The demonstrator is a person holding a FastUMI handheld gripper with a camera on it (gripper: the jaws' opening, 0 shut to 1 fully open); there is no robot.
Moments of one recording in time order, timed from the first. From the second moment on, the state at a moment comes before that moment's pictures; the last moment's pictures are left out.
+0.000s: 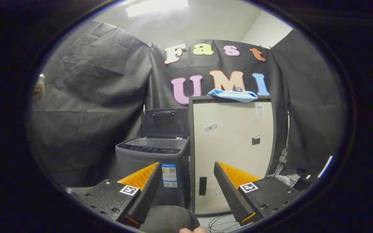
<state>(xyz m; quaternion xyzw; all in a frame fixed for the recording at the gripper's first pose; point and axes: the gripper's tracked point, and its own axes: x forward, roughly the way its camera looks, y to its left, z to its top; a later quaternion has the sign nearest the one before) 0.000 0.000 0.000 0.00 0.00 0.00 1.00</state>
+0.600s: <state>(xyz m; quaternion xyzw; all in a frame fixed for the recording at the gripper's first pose) 0.001 -0.002 -0.002 0.00 0.00 0.00 1.00</state>
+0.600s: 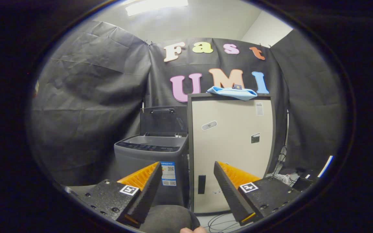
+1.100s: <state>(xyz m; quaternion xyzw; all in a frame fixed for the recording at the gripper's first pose) 0.001 -0.001 -0.004 0.00 0.01 0.00 1.00</state>
